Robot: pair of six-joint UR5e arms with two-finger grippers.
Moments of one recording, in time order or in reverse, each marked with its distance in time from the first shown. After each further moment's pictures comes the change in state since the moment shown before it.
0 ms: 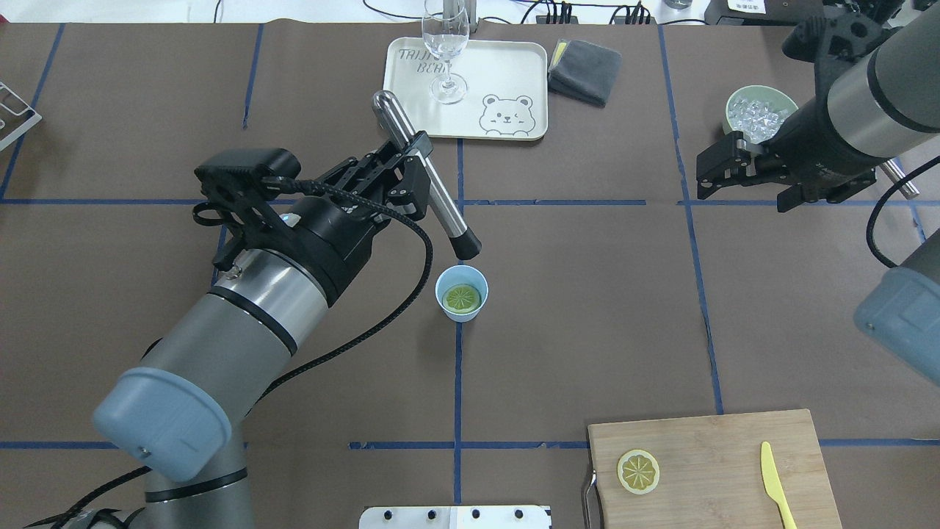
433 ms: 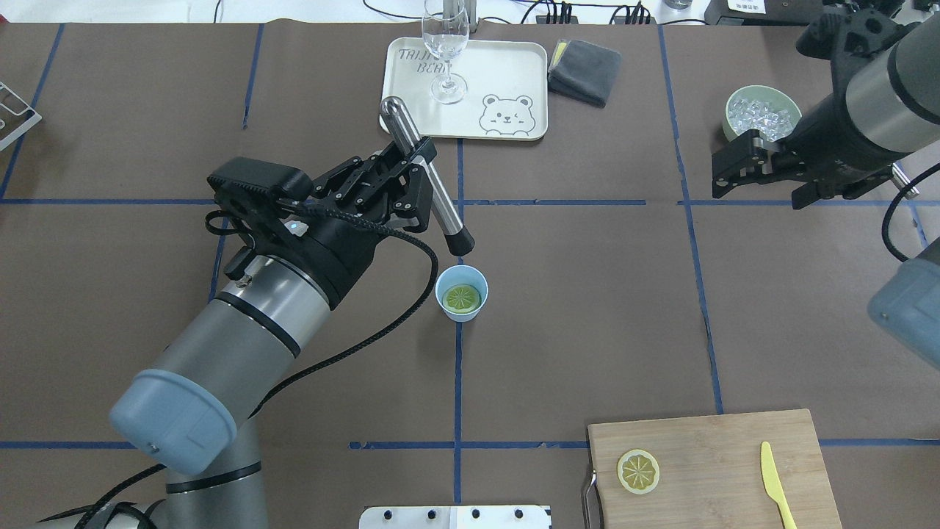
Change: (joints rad) left arm 0.003 0.000 0.080 -0.109 0.006 0.235; right arm 0.115 -0.101 -0.012 -0.009 0.036 -0.253
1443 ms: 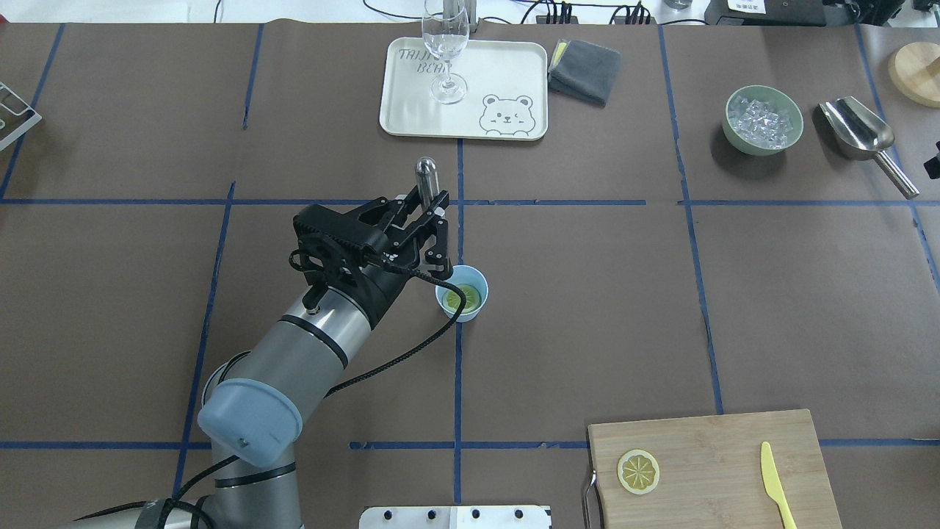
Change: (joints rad) left arm 0.028 -0.024 0.157 -0.011 0.003 0.031; right arm 0.298 -0.135 -0.165 0.001 0.113 -0.589
